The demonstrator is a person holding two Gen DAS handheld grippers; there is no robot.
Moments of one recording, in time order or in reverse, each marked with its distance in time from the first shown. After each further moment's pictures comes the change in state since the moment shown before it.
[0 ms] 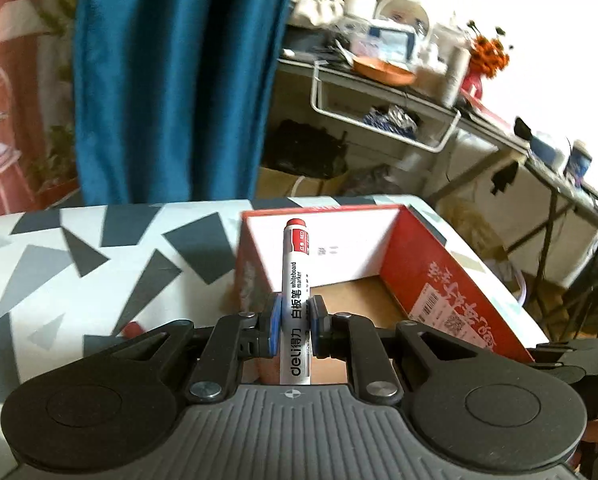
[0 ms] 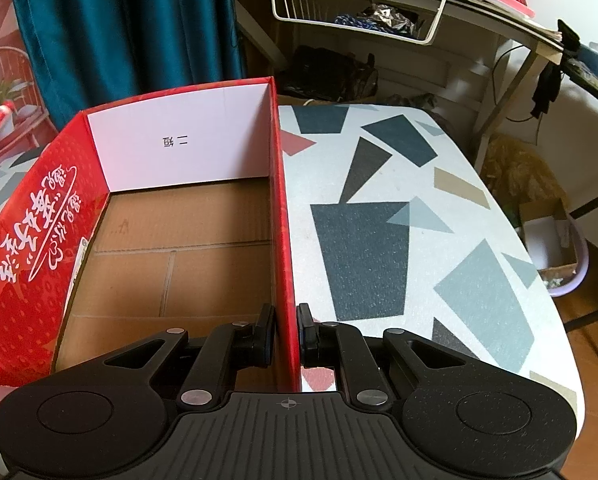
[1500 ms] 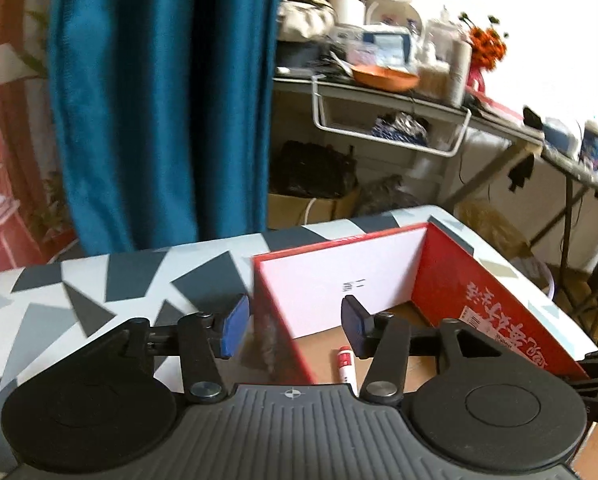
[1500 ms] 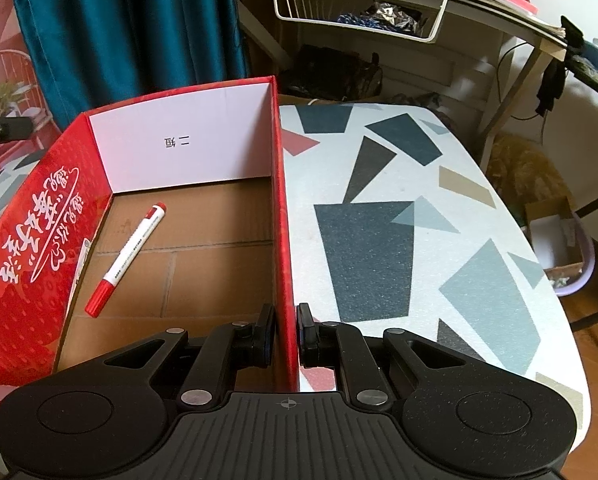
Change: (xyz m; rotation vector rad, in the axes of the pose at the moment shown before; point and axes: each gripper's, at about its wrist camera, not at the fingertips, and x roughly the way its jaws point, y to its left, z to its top) left arm 0.022 0.019 0.013 0.082 -0.085 0.056; right arm 0.002 -0.002 0.001 0.013 -0.002 0.025
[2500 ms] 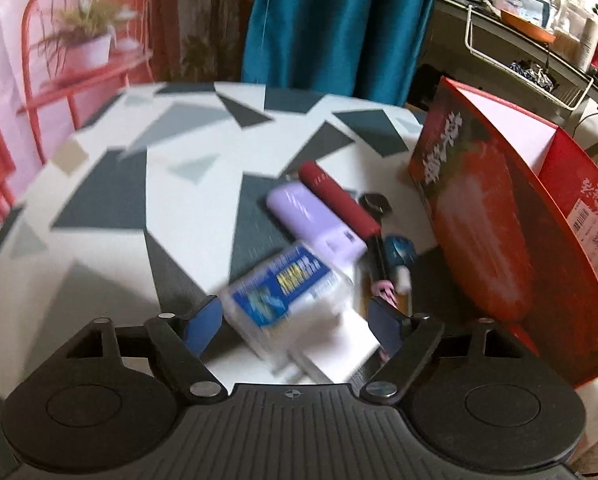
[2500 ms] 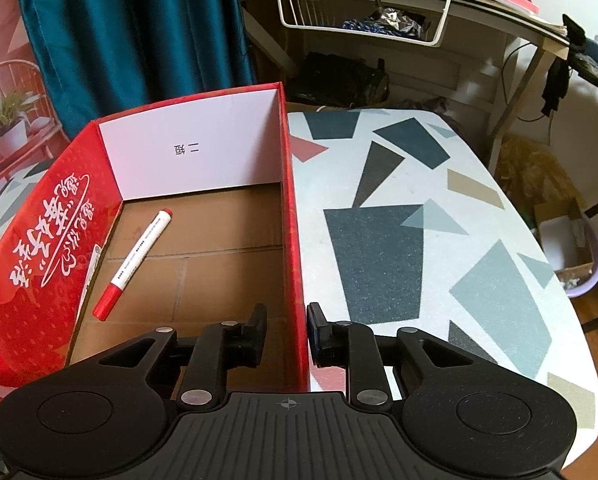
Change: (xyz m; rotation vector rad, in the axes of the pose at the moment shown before) left arm -0.047 0.071 -0.131 -0.278 0.235 0.261; right arm -0.001 0.002 -0.003 -0.001 -0.029 0.024
